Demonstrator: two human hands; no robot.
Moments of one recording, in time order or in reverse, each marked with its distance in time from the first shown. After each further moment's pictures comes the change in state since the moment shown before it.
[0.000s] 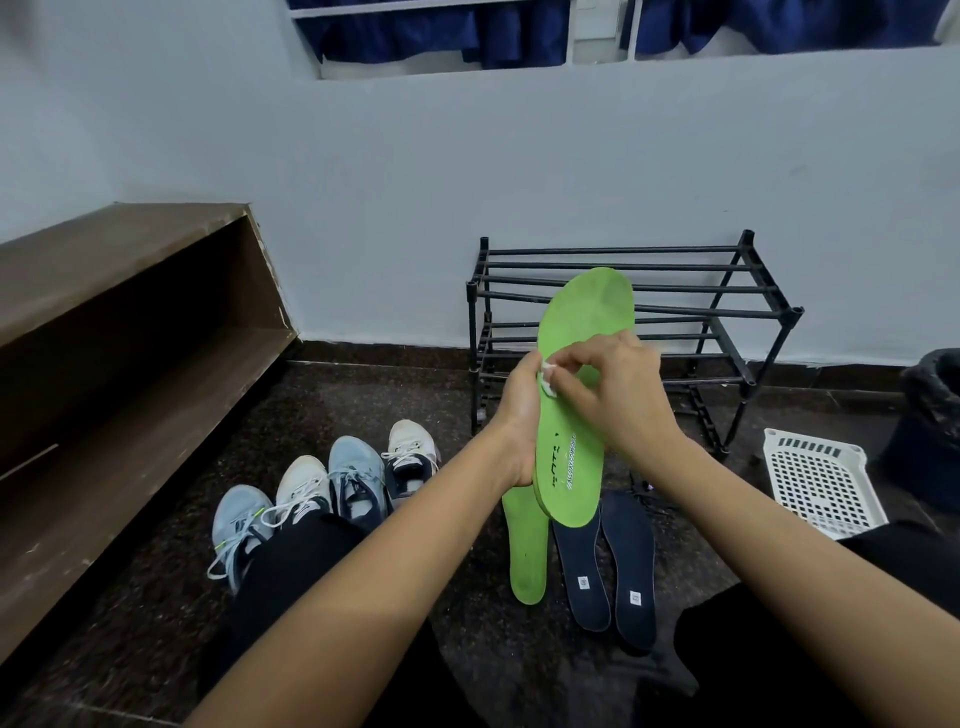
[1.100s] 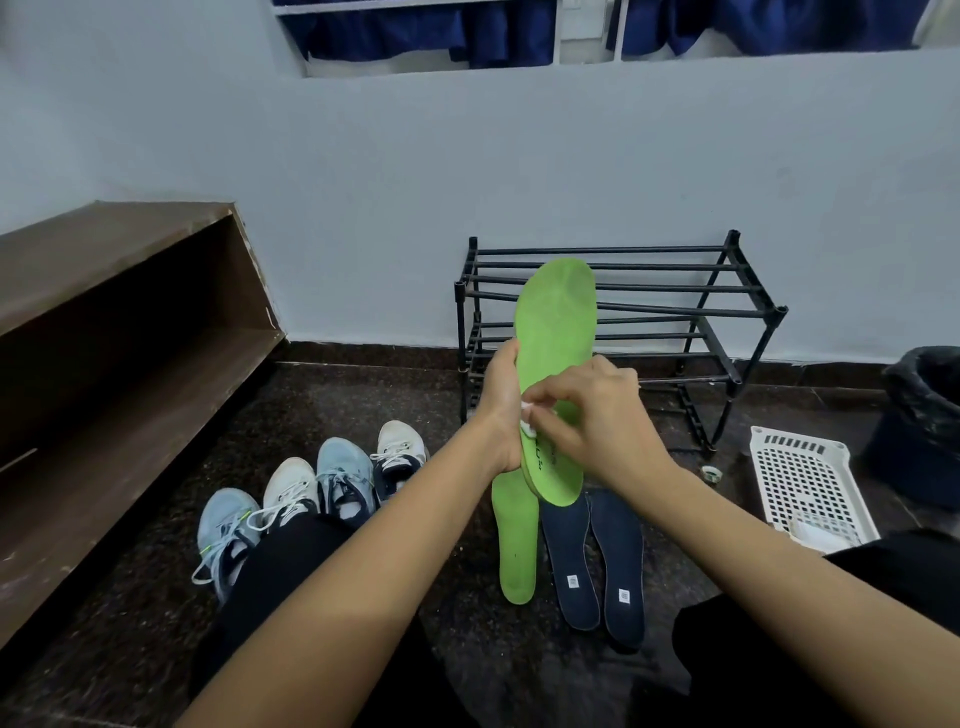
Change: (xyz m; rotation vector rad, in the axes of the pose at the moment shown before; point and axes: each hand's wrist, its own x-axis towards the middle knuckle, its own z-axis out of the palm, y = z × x) left_hand 0.007 0.006 0.001 -0.041 0.112 0.078; right_hand -0.023 -0.004 -0.006 -0.017 -0.104 -0.132
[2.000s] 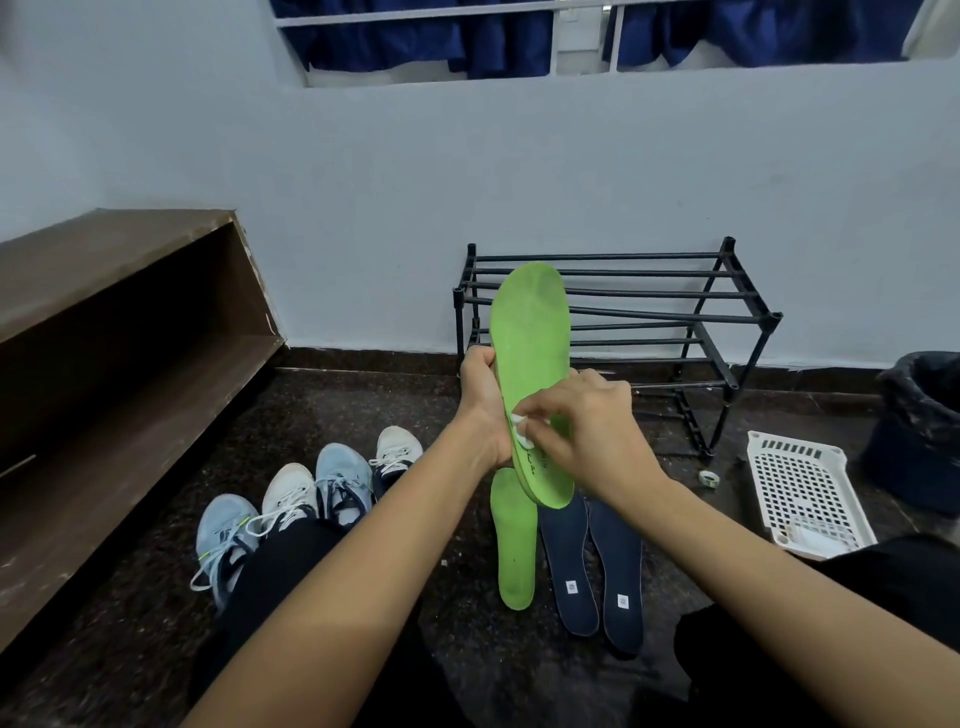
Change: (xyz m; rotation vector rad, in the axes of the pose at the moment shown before) left_hand 0.008 0.007 -0.007 -0.082 0.010 0.057; right_hand -0.005 -0.001 0.006 -0.034 0.011 -0.020
